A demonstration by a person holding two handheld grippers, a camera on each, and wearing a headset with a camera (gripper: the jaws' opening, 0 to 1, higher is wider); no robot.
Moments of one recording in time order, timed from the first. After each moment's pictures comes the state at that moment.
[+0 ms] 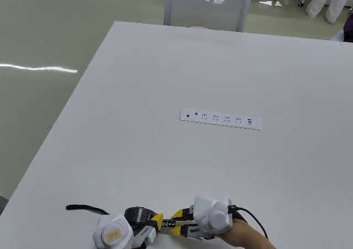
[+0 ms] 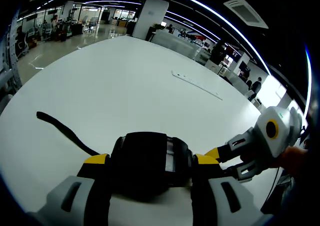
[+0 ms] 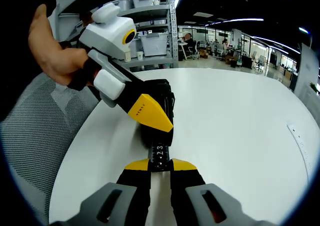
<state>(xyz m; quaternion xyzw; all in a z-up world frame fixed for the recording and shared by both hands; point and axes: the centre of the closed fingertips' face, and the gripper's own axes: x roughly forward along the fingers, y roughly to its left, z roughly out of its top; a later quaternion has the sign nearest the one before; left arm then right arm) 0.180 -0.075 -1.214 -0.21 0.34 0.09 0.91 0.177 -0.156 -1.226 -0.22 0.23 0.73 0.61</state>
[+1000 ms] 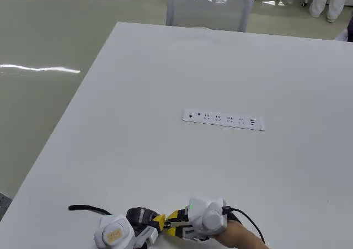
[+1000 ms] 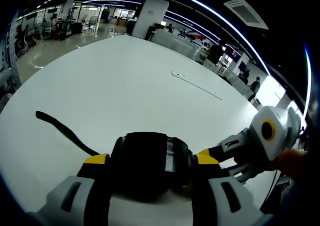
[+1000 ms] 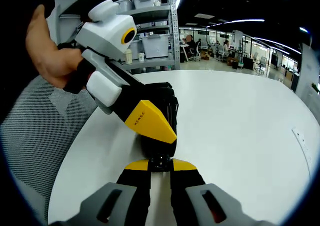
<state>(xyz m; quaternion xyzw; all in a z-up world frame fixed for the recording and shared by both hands) 0.181 -0.075 -1.214 -0.21 0.34 0.09 0.91 0.171 -0.138 -1.228 -0.22 0.23 0.73 0.60</state>
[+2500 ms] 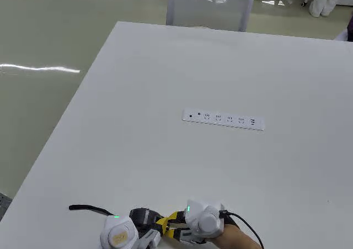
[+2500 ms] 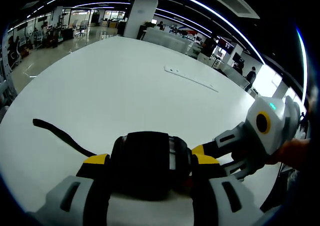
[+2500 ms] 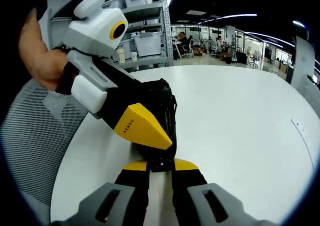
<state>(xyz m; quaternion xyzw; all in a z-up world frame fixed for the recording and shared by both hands) 0.179 -0.081 -1.218 -0.18 0.35 0.06 0.92 0.170 -0.136 -1.238 -0.21 0.25 0.71 0.63</state>
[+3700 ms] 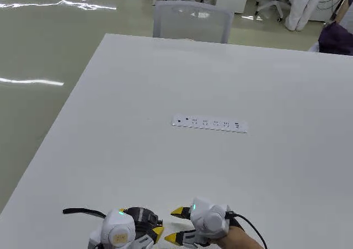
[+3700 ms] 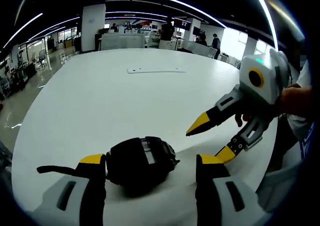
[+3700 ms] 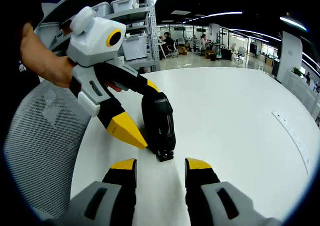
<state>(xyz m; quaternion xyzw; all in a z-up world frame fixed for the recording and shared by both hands) 0.172 -0.097 -1.193 -0.02 0.35 -0.10 0.93 0.166 -0.170 -1.201 -0.20 0.27 0.66 0.68</state>
